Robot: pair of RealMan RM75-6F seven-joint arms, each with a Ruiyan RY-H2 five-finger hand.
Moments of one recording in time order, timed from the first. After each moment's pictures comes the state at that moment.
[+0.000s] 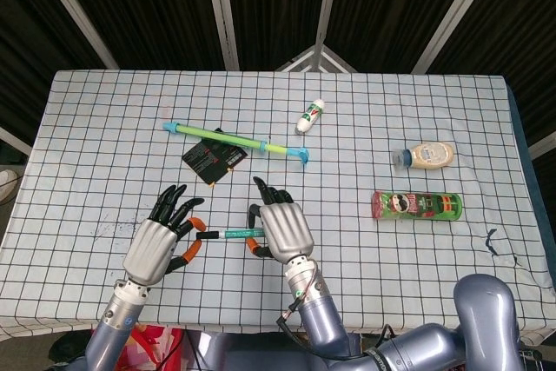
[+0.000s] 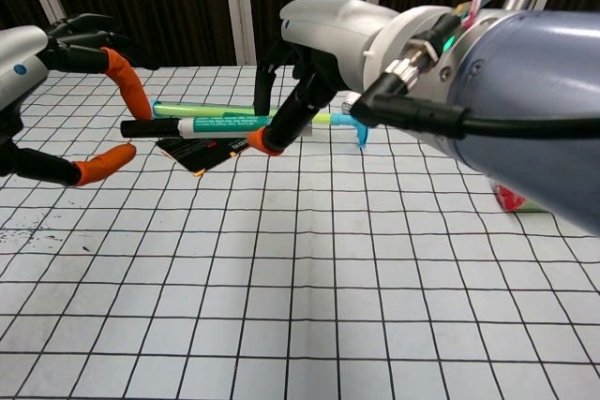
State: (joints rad) left arm -0.34 -1.61 -0.06 -1.66 1.72 1.46 0.32; right arm 0.97 -1.83 0.43 -2.12 -0.56 1.60 -0.94
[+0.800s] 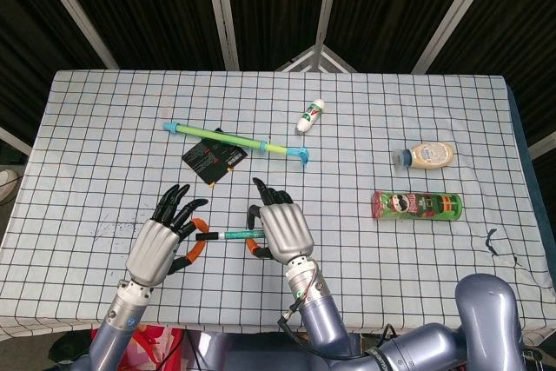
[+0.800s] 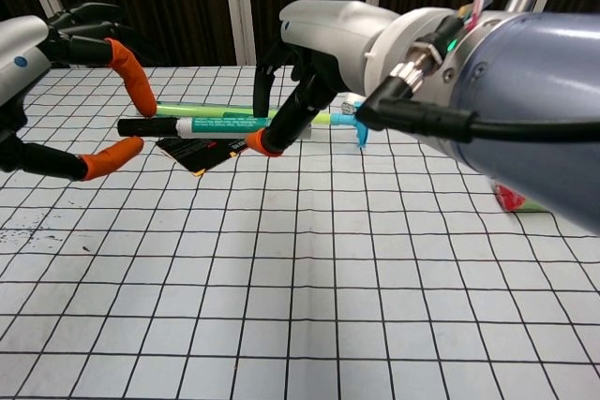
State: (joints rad) left arm -0.35 -1.64 -0.06 -1.63 1.76 1.49 0.29; right arm 0.97 -1.82 0.42 -2.12 -0.56 1.59 -0.92
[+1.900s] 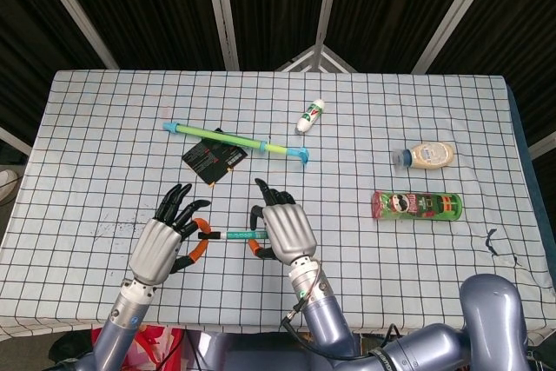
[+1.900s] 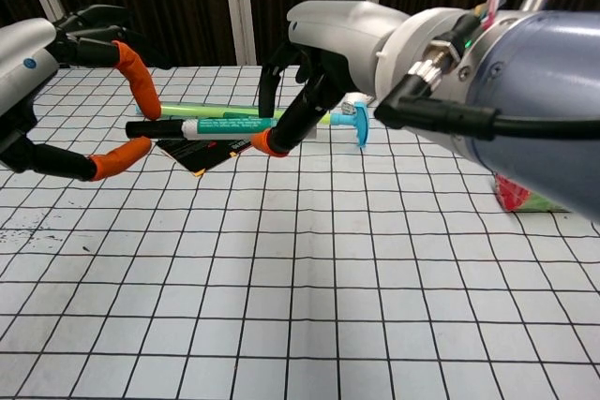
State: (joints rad) left arm -0.36 -1.67 -0.07 -1.60 1.75 1.50 0.26; right arm 0.95 -1.80 0.41 -2.14 -0.56 1.58 -0.90
